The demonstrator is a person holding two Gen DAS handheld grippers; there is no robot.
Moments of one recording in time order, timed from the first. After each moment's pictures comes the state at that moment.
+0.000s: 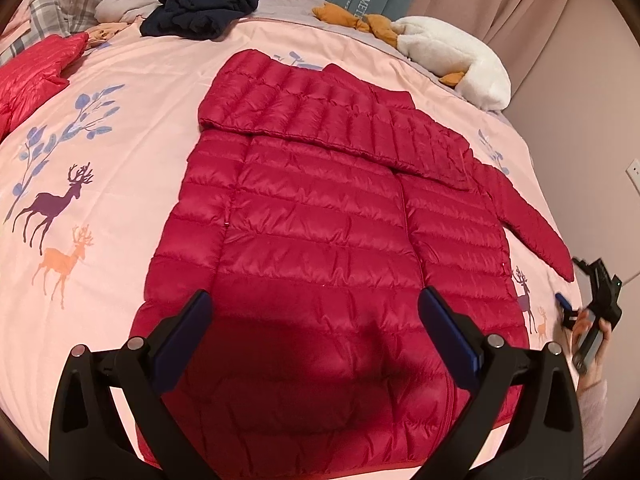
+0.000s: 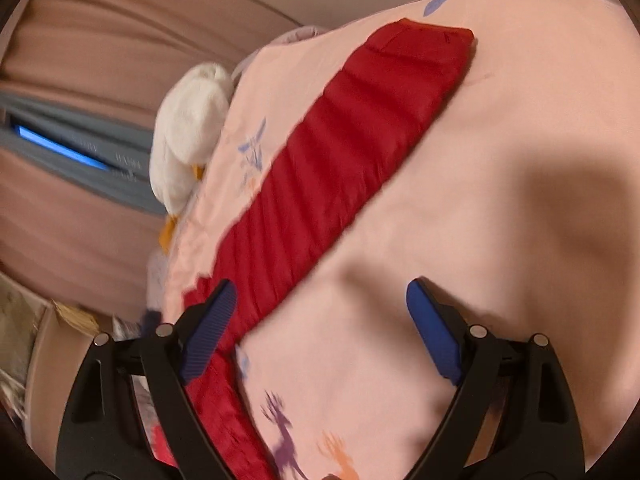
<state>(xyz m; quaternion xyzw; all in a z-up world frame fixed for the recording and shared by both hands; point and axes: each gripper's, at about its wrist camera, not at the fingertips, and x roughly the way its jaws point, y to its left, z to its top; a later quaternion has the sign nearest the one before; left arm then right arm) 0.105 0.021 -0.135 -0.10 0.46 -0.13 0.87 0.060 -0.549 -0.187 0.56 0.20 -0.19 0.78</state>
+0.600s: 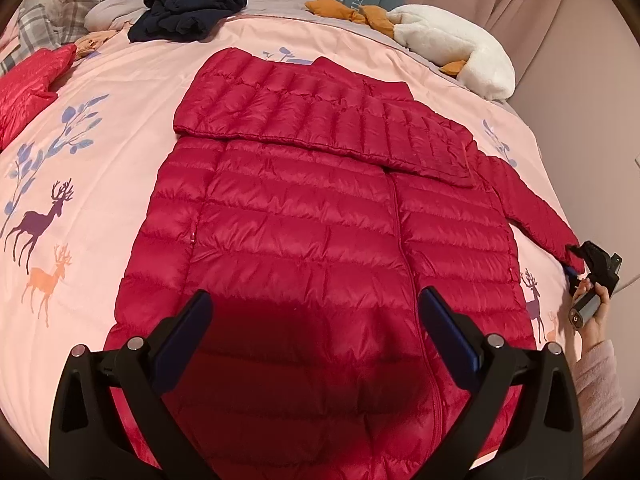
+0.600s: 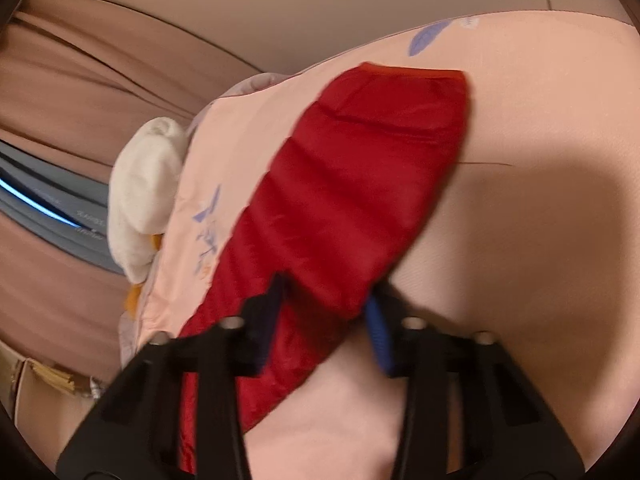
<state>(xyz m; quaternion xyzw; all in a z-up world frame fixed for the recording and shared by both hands) 0.124 -0.009 -0.138 -0.07 0.46 -0.13 0.88 0.100 -0.596 -0.207 0.54 0.17 -0.30 0.76</state>
